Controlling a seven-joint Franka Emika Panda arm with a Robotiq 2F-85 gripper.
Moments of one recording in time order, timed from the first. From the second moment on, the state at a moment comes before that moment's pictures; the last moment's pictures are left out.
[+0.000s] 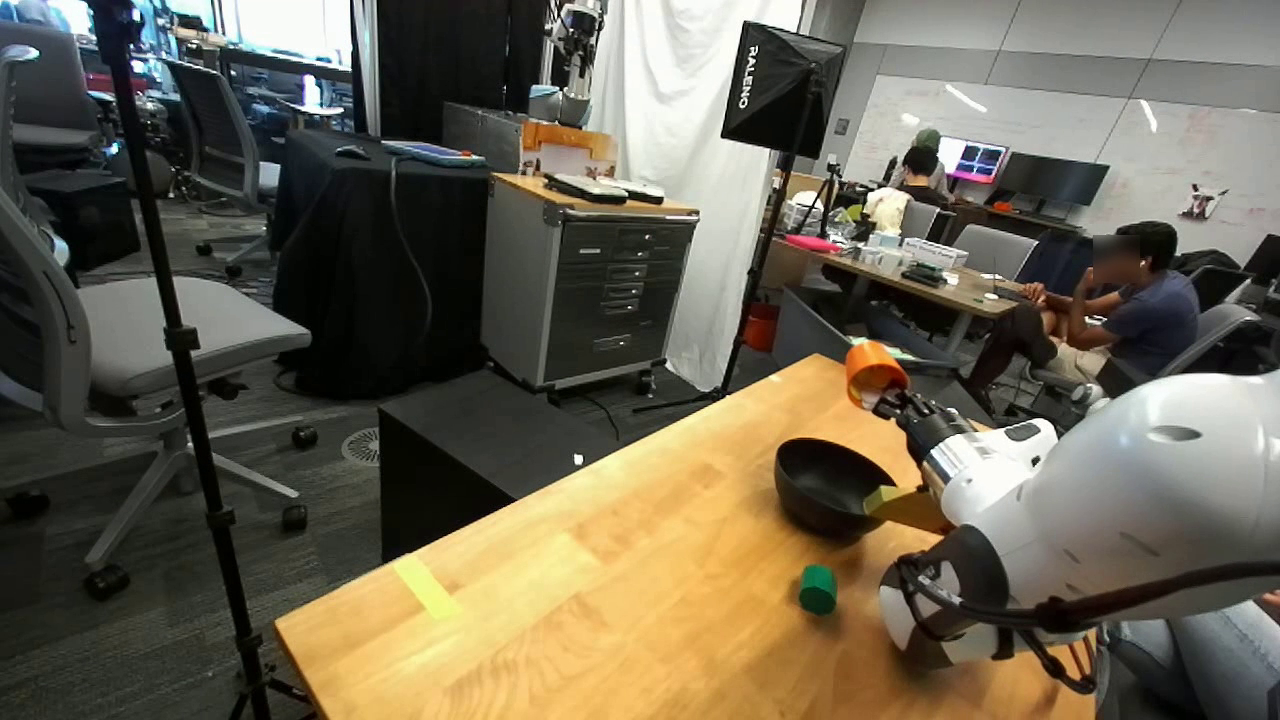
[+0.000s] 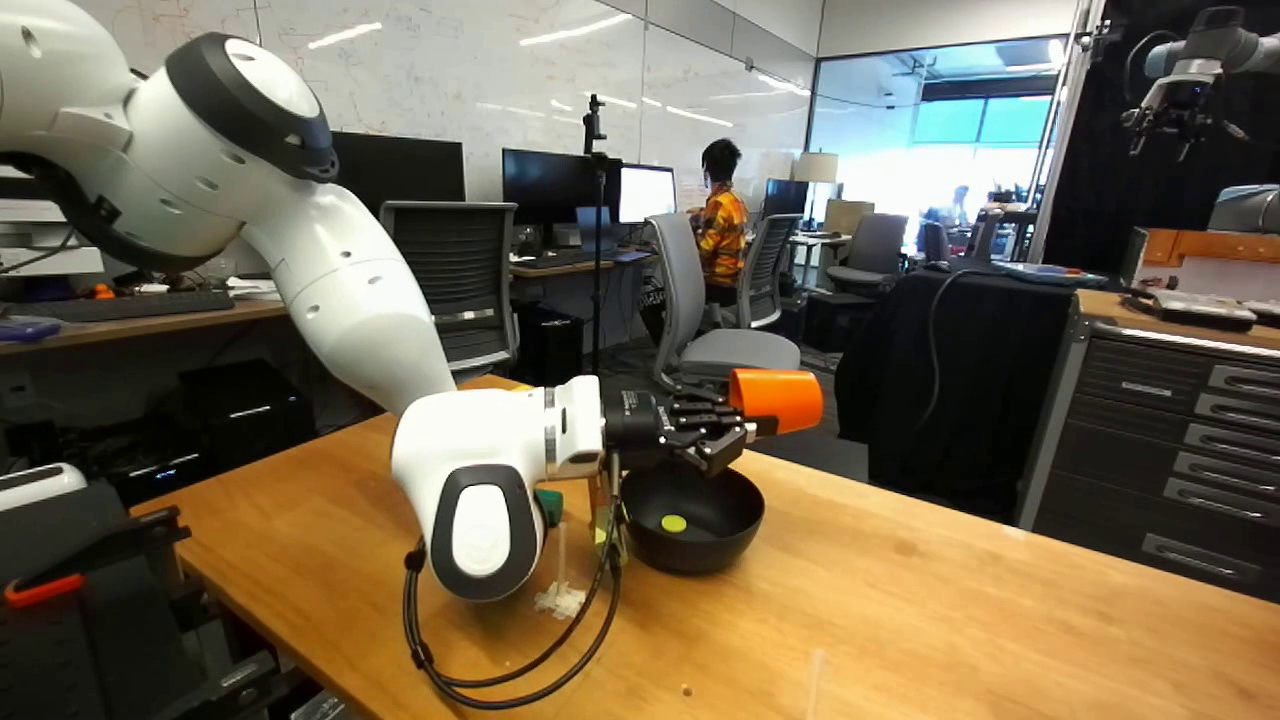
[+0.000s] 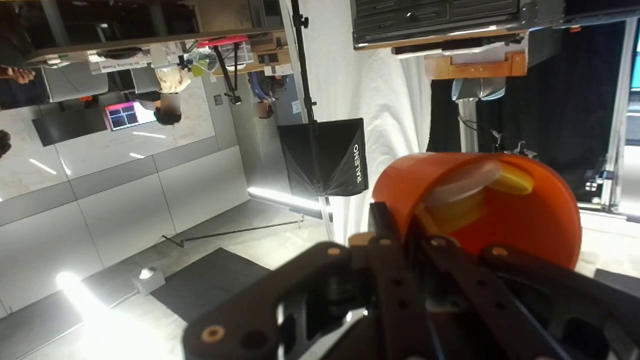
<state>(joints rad) 0.65 1.48 -0.69 -1.93 1.02 4.22 0.65</state>
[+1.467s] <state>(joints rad) 0.68 1.48 -0.70 -1.94 1.02 4.21 0.56</state>
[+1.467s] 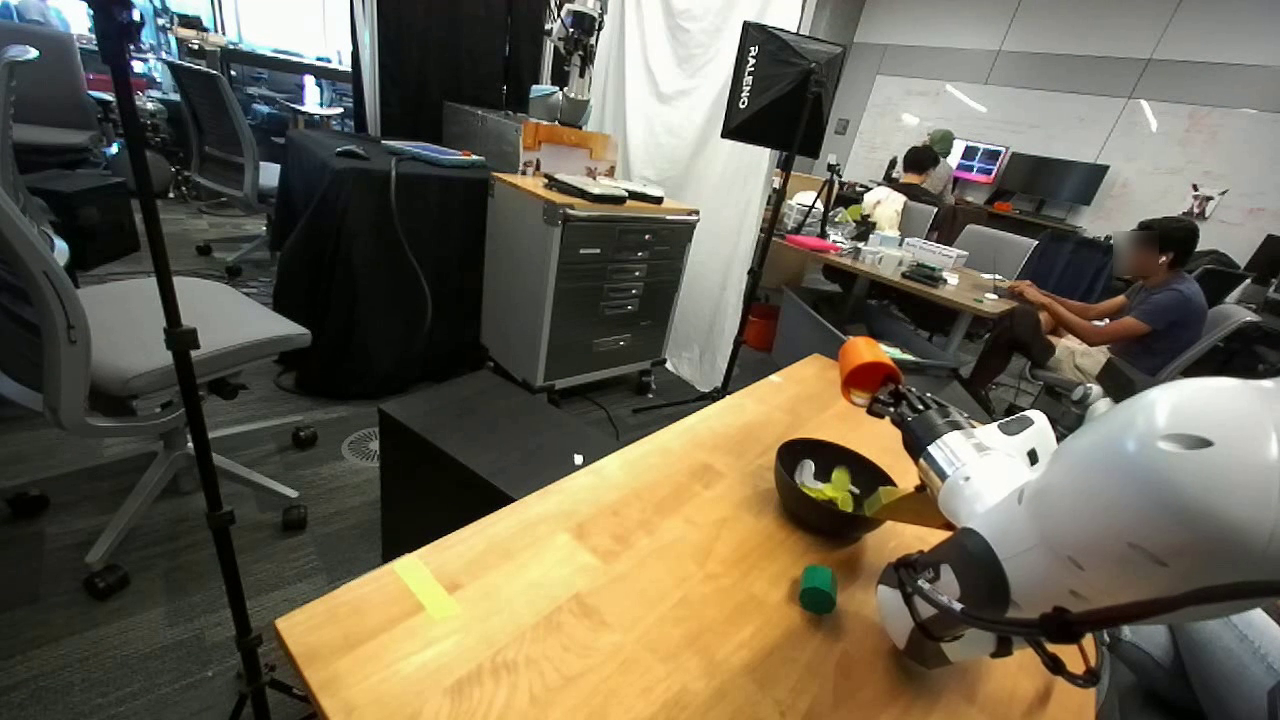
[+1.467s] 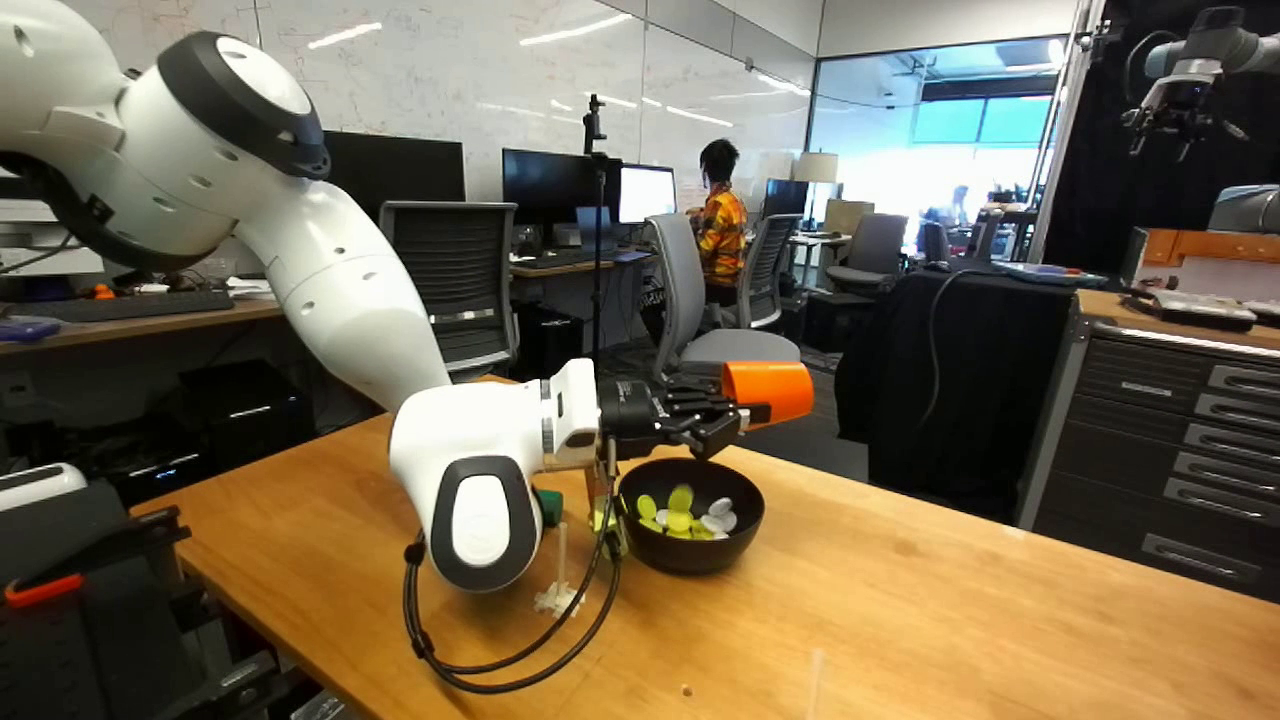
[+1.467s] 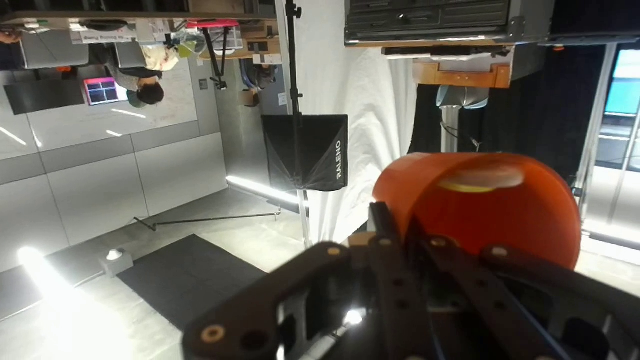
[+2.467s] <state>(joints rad) 0.68 1.48 -0.72 -1.93 1.06 4.21 0.49</state>
